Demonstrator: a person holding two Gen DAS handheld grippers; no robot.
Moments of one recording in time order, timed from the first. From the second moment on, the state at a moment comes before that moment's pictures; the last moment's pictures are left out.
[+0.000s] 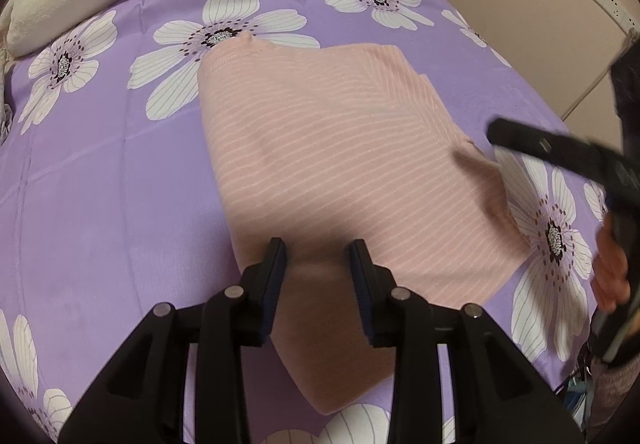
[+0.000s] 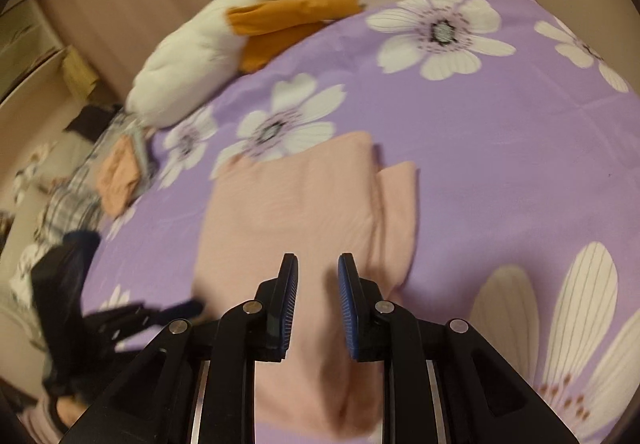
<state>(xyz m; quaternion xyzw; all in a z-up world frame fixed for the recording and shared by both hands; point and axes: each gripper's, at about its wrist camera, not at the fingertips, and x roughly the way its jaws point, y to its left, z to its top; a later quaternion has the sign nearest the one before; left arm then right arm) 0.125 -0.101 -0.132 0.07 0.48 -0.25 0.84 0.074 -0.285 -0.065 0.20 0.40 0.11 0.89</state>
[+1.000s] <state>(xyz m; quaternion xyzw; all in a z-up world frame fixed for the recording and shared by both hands) 0.077 -0.097 -0.145 0.08 0.48 -0.24 0.84 0.023 -0.280 -0.107 0.20 0.45 0.06 0.87</state>
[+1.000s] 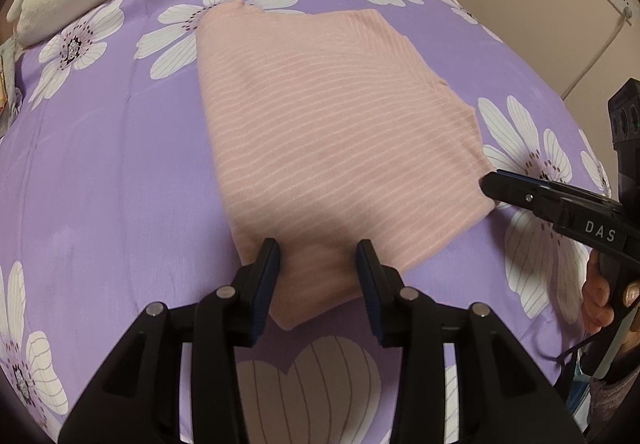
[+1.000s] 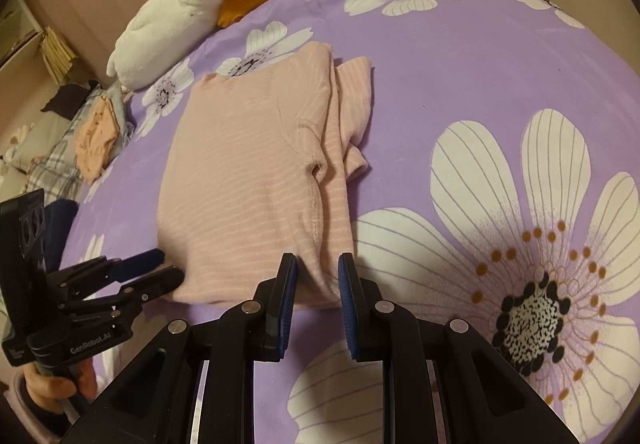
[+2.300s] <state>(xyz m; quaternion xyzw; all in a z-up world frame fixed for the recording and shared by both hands) 0.055 -0.057 -0.141 0.01 0.51 -0.22 0.83 0.003 -0.272 -0.099 0.22 0.46 0.08 0.86</state>
